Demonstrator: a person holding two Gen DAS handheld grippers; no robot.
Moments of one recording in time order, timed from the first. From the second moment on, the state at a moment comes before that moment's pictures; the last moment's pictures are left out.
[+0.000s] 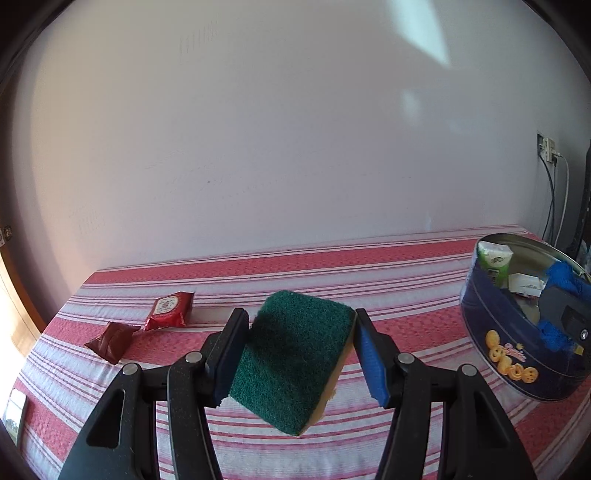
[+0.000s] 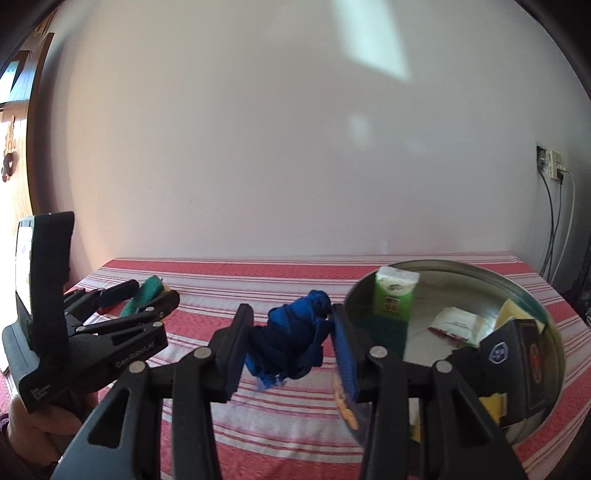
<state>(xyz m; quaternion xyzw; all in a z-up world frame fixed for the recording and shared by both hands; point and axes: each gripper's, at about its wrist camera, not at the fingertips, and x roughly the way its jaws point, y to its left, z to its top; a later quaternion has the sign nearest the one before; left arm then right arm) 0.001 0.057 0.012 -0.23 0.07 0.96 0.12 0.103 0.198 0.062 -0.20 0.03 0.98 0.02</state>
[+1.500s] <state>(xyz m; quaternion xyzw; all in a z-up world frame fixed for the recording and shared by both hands) 0.009 0.271 0.039 -0.28 0.10 0.92 0.27 0.083 0.391 0.101 -0.22 0.16 0.94 0.19</state>
